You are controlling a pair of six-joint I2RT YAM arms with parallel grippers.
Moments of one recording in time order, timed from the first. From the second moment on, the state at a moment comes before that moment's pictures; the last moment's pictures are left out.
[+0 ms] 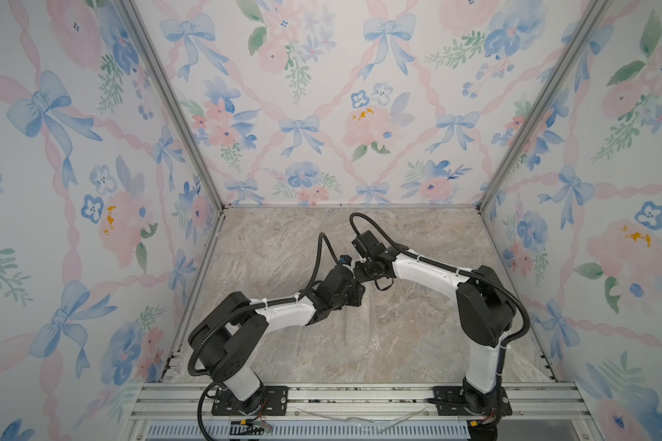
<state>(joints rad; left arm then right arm) -0.78 1.62 0.78 0.16 0.00 -0.61 0.70 1.93 1.45 -0.62 0.12 0.39</state>
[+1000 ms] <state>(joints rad) -0.76 1.62 0.74 0.21 -0.02 -0.62 0.67 1.75 1.23 -0.63 0.16 0.42</state>
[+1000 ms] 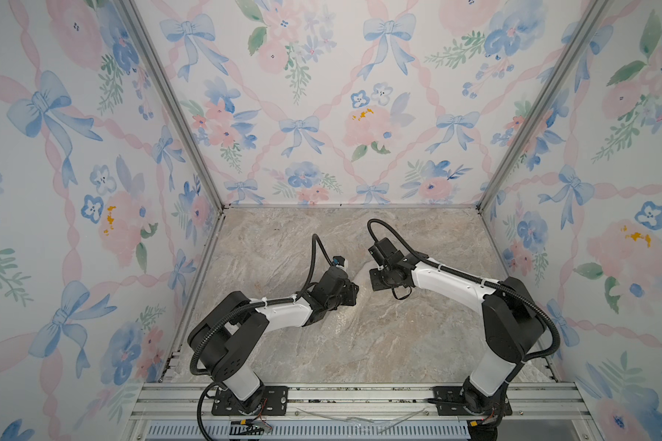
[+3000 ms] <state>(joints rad) -0.75 1.66 0.77 0.24 0.03 -0.62 0.73 1.99 1.49 -0.80 0.30 0.41</state>
